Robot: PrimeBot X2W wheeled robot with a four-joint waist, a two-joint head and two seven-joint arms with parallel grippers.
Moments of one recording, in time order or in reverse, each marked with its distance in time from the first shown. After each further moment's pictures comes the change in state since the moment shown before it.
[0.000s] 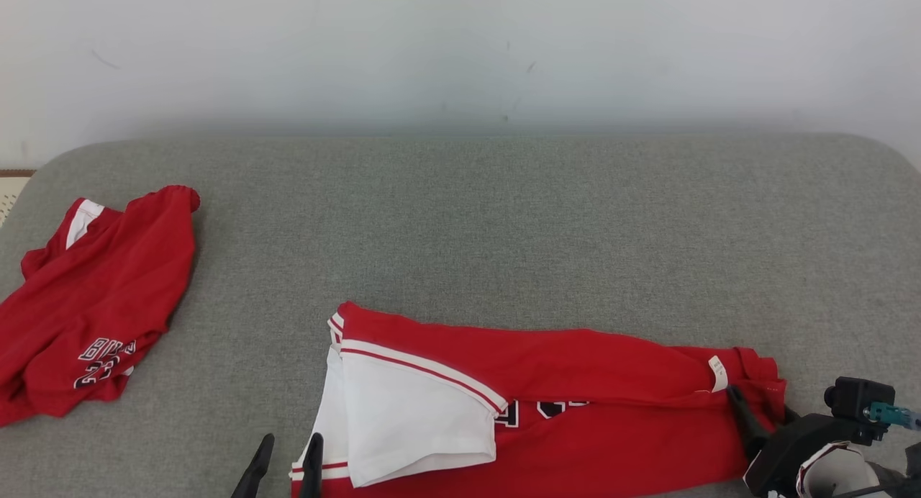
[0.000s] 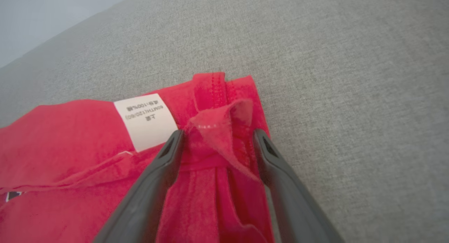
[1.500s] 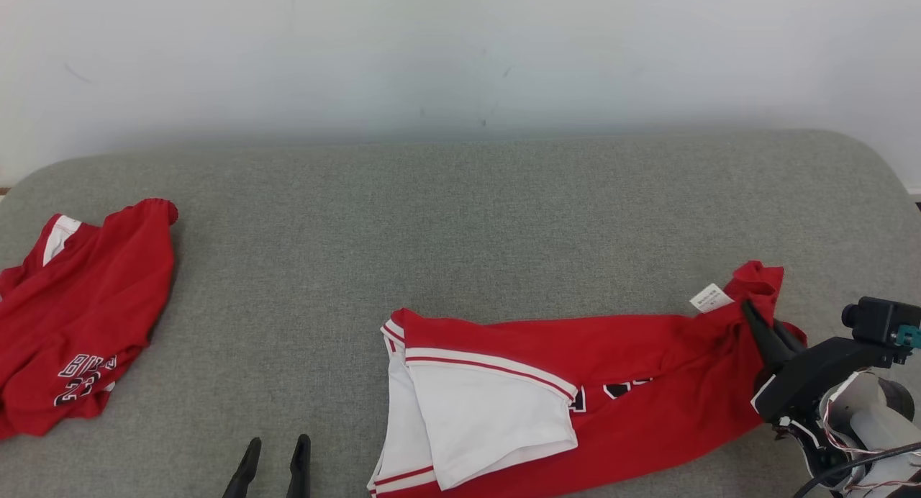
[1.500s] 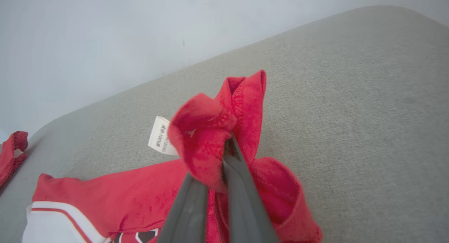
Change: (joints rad) left arm 0.015 -0.003 0.022 -0.014 -0.023 0.014 0.000; right arm -0.083 -0.102 0.051 -0.195 0.105 0.000 0.021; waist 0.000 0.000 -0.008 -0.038
